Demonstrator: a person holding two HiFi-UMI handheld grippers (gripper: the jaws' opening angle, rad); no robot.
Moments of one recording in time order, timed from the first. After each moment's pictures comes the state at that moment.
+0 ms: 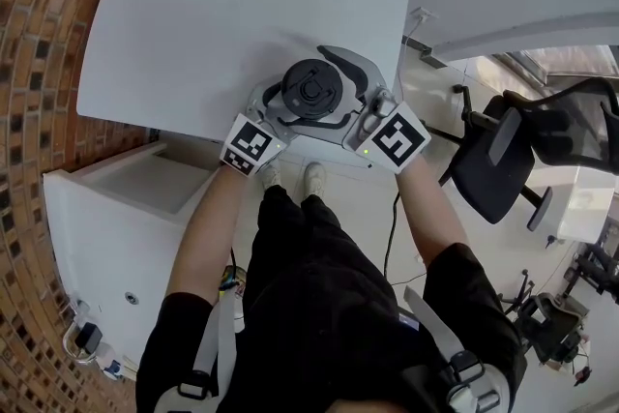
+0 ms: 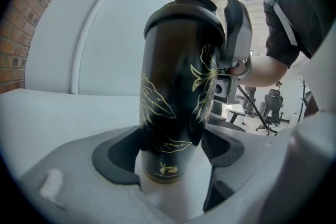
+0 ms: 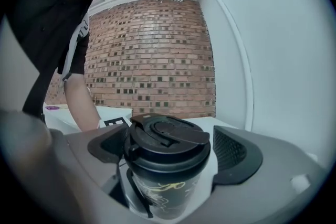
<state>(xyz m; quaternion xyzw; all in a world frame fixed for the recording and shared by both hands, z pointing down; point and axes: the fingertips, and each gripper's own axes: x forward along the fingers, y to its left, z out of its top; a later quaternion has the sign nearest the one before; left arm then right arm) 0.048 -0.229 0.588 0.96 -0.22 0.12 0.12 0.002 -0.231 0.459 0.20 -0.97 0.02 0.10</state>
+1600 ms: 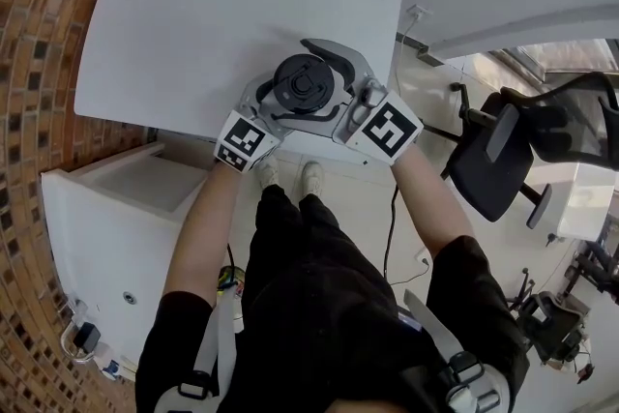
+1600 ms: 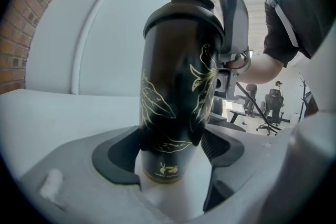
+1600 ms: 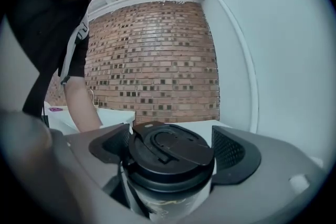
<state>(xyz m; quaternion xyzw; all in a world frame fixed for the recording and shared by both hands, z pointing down) 0.049 -0.227 0.591 0.96 -0.22 0.13 0.13 -0.005 -0.231 0.448 0.18 -0.98 0.02 0.08</state>
